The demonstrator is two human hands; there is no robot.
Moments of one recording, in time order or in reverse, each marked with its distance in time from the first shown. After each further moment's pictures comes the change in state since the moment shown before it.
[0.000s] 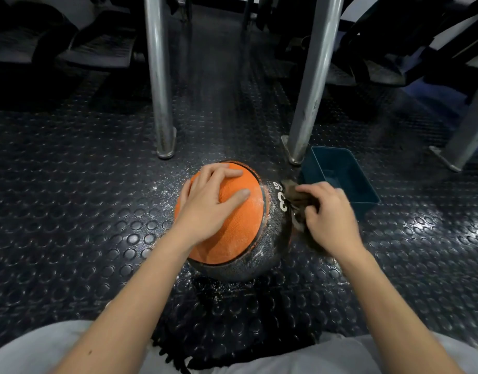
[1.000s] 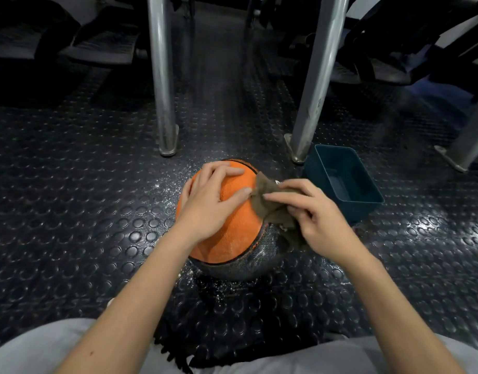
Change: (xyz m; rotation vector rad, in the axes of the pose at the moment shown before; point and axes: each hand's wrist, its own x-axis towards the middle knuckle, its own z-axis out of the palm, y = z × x) left_hand 0.001 0.000 0.001 -0.011 0.012 -0.007; right_hand -0.003 -0.020 -0.007 0.225 -0.146 -0.341
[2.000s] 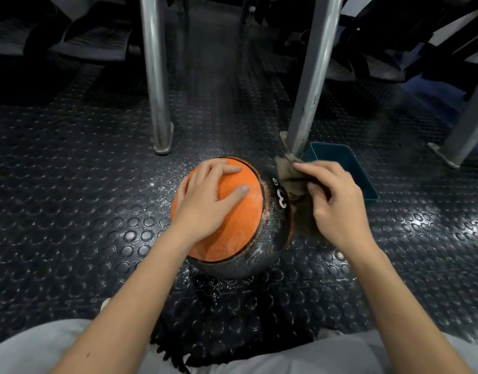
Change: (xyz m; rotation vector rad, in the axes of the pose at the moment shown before) left_hand 0.000 0.001 0.003 0.015 0.031 0.019; right_hand 0.002 0.008 -0.012 -0.148 0.293 0.155
